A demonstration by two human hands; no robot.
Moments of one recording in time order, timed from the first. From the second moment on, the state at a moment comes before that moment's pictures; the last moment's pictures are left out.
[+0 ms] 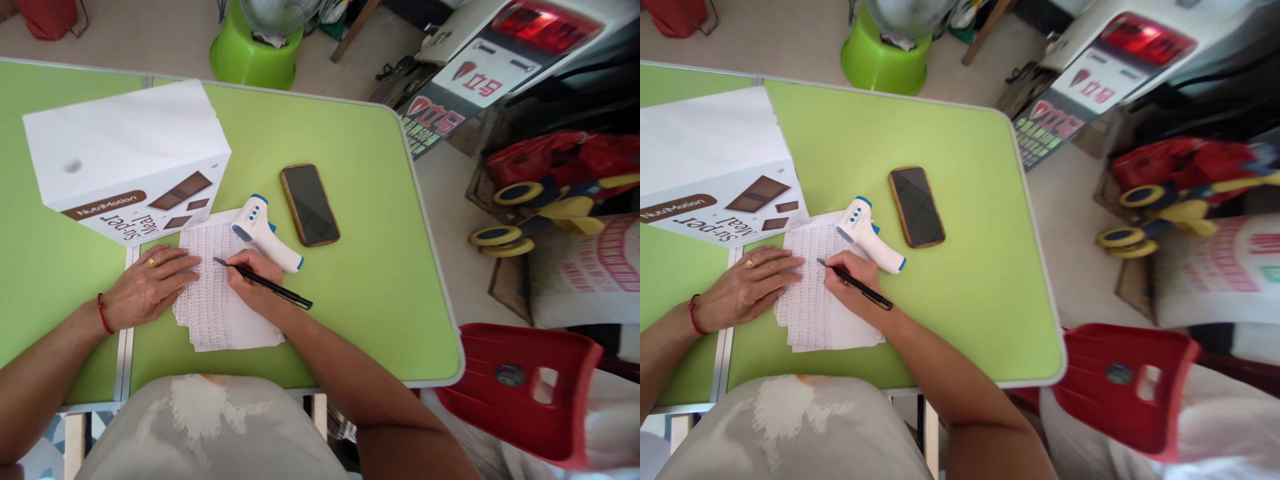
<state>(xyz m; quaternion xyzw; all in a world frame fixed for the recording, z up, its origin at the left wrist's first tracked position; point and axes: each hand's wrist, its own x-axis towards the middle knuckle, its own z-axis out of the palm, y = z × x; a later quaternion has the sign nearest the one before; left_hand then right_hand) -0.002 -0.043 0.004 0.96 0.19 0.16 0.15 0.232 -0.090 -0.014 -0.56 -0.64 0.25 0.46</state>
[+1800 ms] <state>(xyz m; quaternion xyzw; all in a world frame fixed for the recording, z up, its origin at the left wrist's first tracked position) -0.003 -0.042 0.004 0.96 0.19 0.16 0.16 0.235 -0.091 -0.015 -0.59 -0.61 0.25 0.47</state>
